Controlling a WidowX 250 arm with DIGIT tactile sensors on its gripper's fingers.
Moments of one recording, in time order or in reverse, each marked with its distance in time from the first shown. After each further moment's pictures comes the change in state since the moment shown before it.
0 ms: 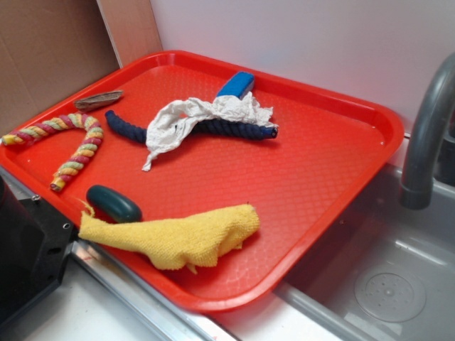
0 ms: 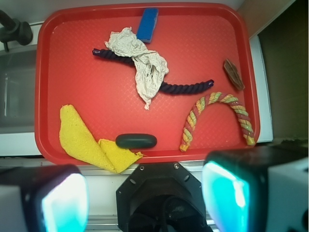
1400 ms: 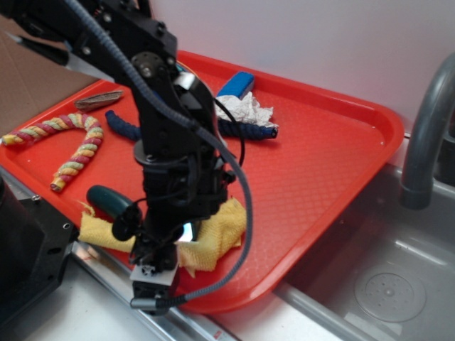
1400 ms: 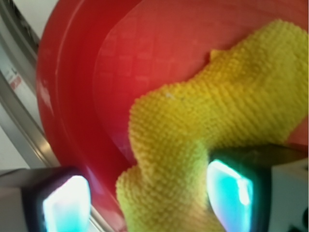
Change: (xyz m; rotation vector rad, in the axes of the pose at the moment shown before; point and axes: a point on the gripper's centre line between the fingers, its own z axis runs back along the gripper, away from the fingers) arm -0.038 -0.119 -0.226 -0.116 0.245 -0.968
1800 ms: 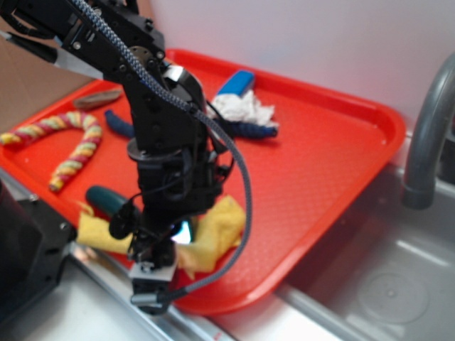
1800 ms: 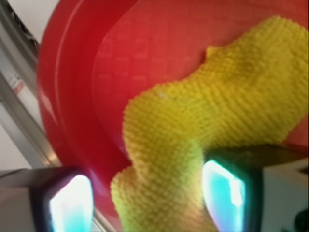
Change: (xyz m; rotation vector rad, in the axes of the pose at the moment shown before) arm -0.007 0.003 0.000 -0.012 -0.009 0.048
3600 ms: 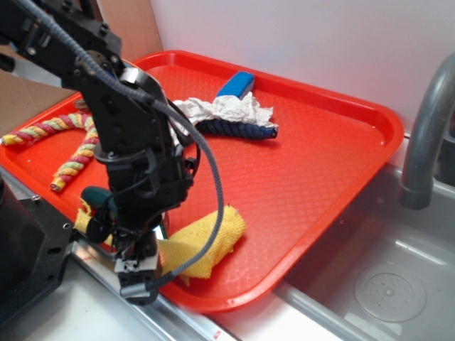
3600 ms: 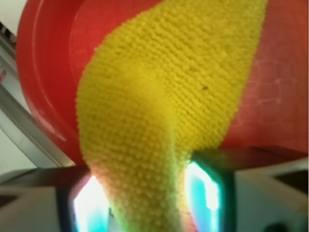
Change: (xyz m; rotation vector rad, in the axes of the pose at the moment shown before) arm -0.009 0.004 0.005 0.005 -0.070 0.167
